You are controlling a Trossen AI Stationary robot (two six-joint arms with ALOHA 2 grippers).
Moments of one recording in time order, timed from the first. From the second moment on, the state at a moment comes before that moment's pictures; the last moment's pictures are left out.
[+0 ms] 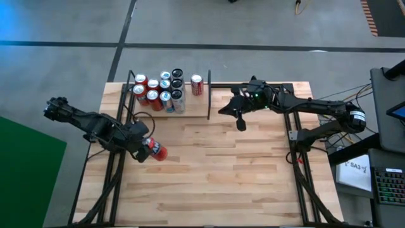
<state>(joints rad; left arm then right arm) -0.42 0.99 1.09 -1.24 -0.25 -1.11 -0.34 1.29 0.99 -0.09 -0.38 -0.31</state>
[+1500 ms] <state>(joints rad) -0.16 1.00 1.09 -1.09 -0.35 -0.74 -0.39 1.59 1.21 0.40 -0.31 -0.38</state>
